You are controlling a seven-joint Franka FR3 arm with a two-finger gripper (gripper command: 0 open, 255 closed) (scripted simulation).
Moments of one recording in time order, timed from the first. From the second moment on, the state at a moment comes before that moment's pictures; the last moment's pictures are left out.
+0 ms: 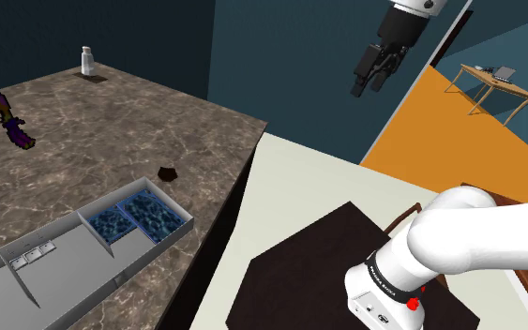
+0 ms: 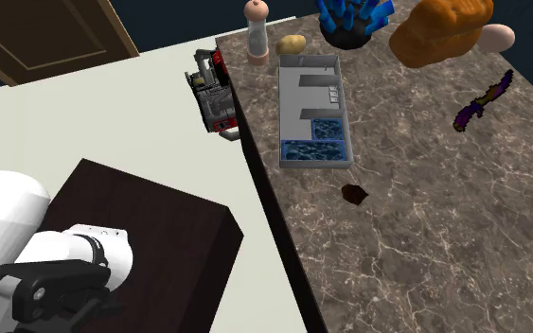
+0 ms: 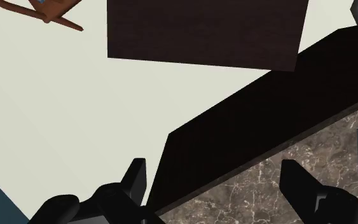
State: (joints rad) arm 0.00 -0.80 0.02 -2.28 -0.01 1.52 -0.07
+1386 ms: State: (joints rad) arm 0.05 -0.33 0.31 -2.28 0.07 1.96 0.28
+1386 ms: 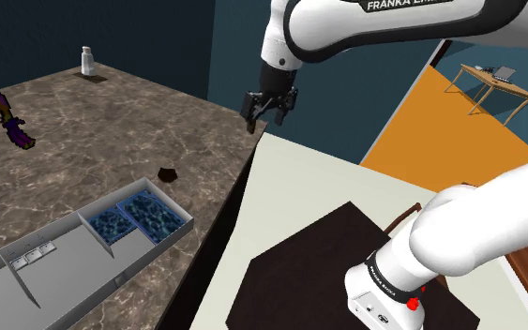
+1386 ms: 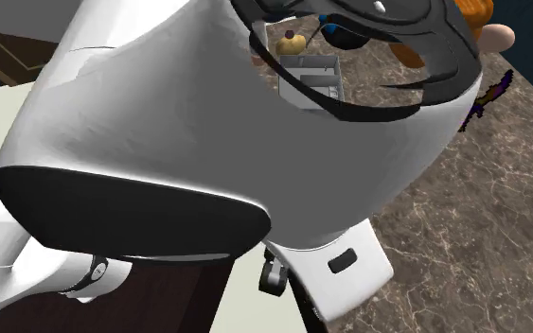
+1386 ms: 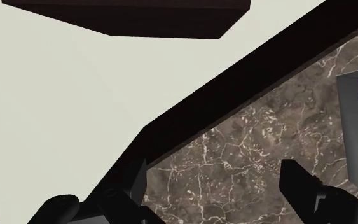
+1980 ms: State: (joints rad) arm 0.07 0.00 0.42 -2.10 -0.05 2.09 0.48
